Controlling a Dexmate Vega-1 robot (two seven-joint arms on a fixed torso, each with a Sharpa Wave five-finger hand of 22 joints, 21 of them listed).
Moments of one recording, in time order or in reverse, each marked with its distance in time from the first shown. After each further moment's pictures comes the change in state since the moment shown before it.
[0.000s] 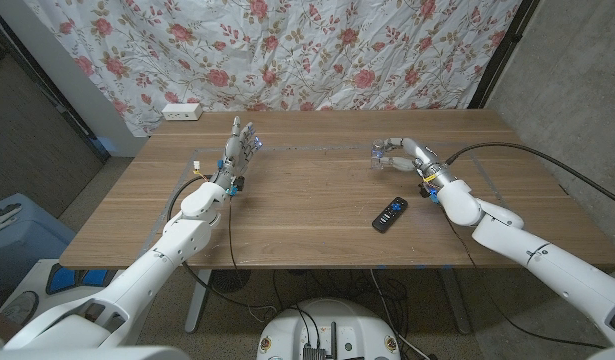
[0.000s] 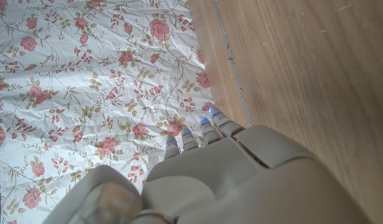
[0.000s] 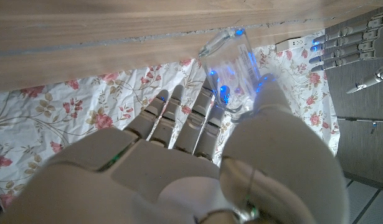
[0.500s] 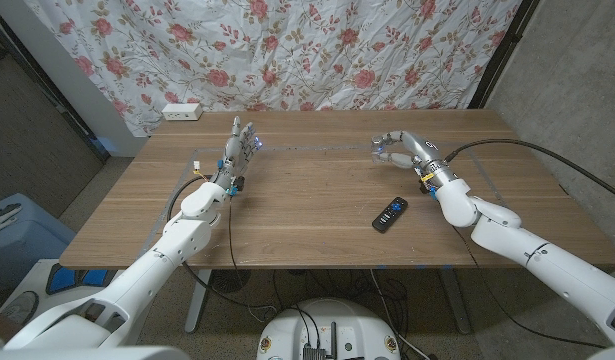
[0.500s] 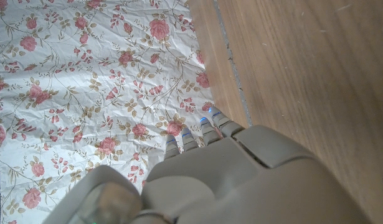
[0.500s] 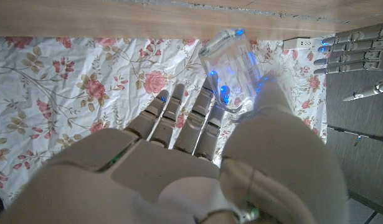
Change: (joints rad) left arm 0.000 0.000 0.000 0.001 0.000 0.000 0.000; left_hand 0.000 0.000 0.000 0.000 0.000 0.000 0.000 0.000 0.000 0.000 0.000 0.000 0.000 0.000 0.000 0.000 0.000 0.000 0.000 0.000 0.000; right arm -0.001 -0.004 -0.012 -0.033 -0.154 -0.043 -0.128; right_hand 0.005 -0.005 0.000 0.000 -0.008 0.003 -0.004 -0.004 0.000 0.004 0.004 -0.002 0.001 0.007 0.004 0.011 0.005 0.004 -0.003 0.000 0.000
